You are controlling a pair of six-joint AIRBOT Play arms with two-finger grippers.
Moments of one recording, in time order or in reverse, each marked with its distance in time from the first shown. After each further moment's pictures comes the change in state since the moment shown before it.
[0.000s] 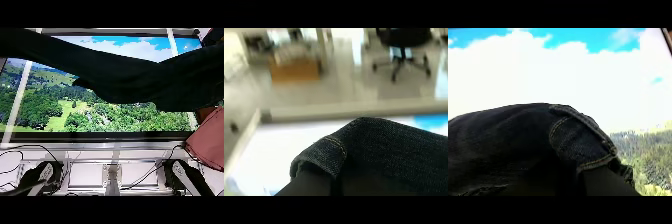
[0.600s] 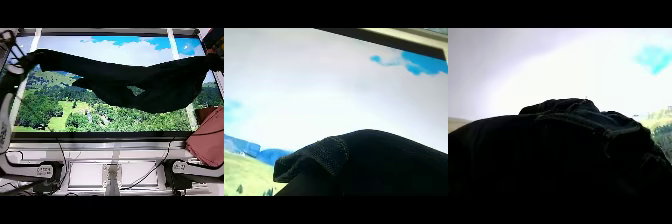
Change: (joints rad) left arm -0.222 -0.612 0.000 -0.257 0.460 0.000; right arm 0.005 -0.487 -0.071 0.196 -0.360 0.030
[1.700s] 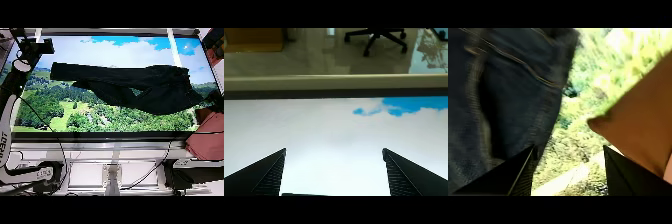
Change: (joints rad) left arm -0.117 0.137 0.000 -0.011 0.051 0.213; right arm -0.325 -0.126 -0.188 -0.144 0.348 0.172
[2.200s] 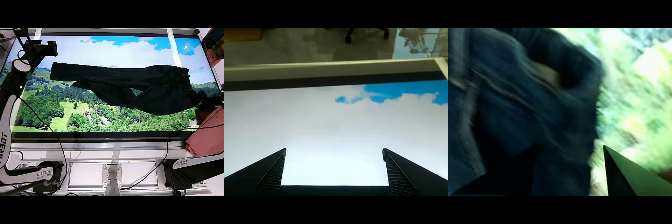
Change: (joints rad) left arm -0.003 0.005 0.000 -0.003 -0.066 0.004; right arm 0.100 -0.146 -0.016 0.096 -0.195 0.002
